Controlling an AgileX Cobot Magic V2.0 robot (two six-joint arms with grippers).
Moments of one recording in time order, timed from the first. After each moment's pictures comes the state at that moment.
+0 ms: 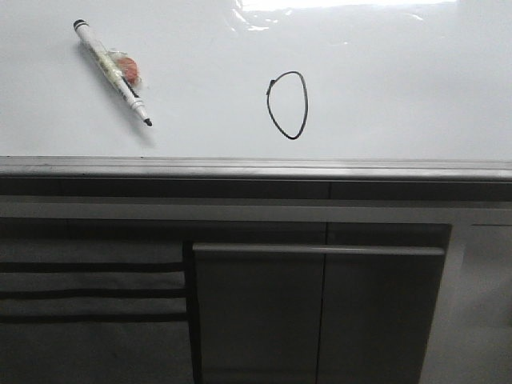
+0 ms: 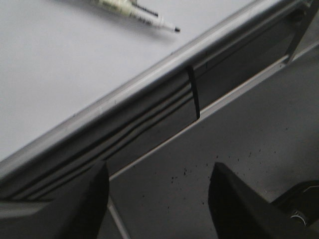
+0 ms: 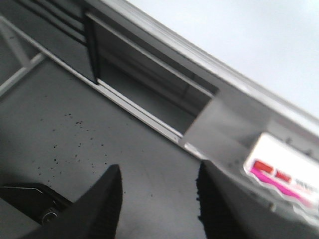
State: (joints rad) left arm -0.42 0.97 -0.94 0.06 0.88 0.23; right arm 0.02 0.69 -0.81 0.30 1.01 -0.59
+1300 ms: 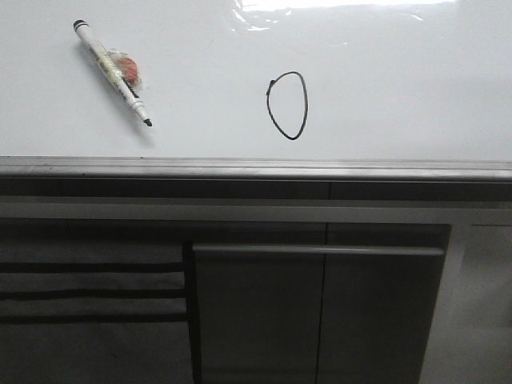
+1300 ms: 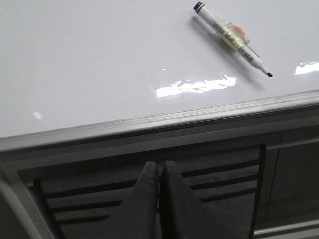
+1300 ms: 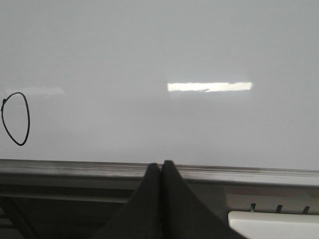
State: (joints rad) left arm -0.20 0.10 -0.17 0.20 0.34 -0.08; right arm 0.02 0.50 -0.38 0.21 0.17 -0.17
